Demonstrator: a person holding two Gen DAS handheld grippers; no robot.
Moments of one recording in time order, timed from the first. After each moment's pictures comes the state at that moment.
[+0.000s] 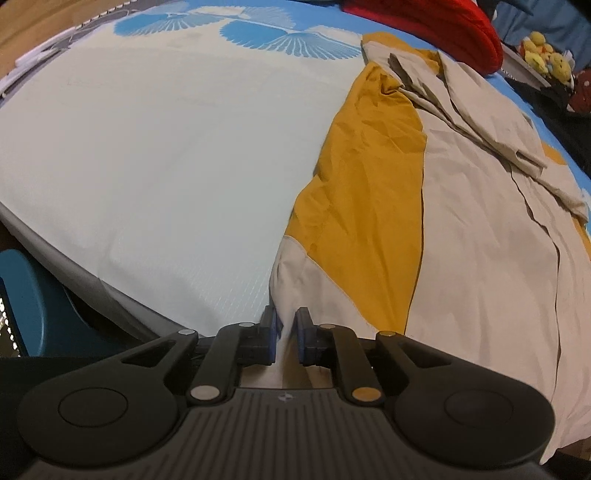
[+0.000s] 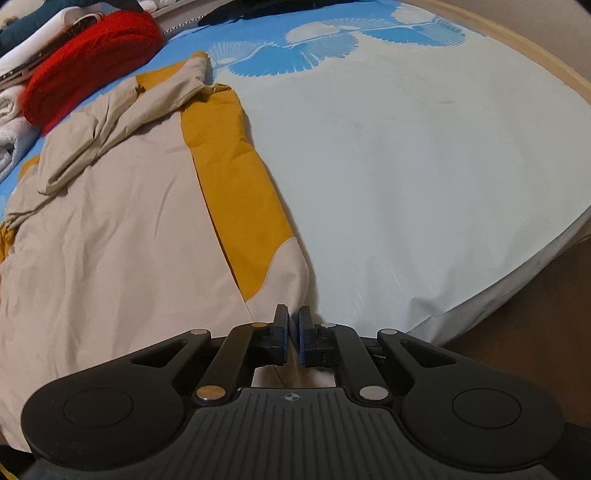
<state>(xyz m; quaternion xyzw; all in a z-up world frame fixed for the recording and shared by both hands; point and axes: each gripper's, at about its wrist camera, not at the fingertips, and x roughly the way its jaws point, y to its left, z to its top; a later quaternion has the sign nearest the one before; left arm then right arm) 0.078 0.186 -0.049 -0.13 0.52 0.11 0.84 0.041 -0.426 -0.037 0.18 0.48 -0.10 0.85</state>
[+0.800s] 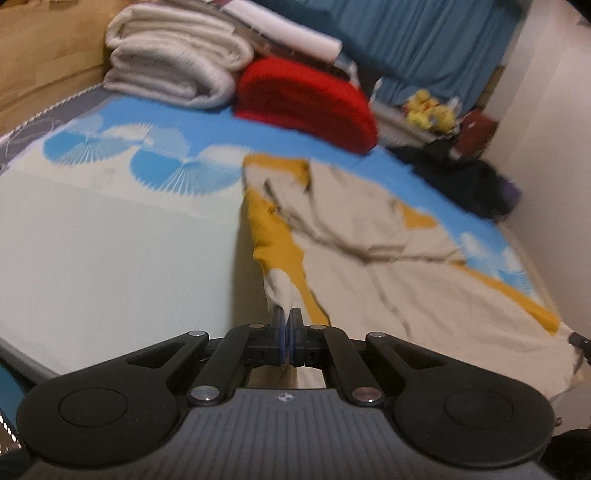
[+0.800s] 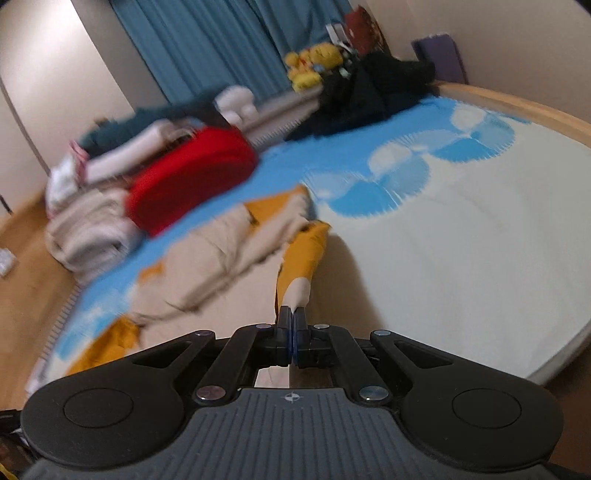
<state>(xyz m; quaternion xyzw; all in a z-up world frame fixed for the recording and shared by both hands) 0.044 0.178 0.121 -0.14 0.38 -0.05 0.91 0.005 -0.445 0.105 0.26 0.29 0.02 0.92</state>
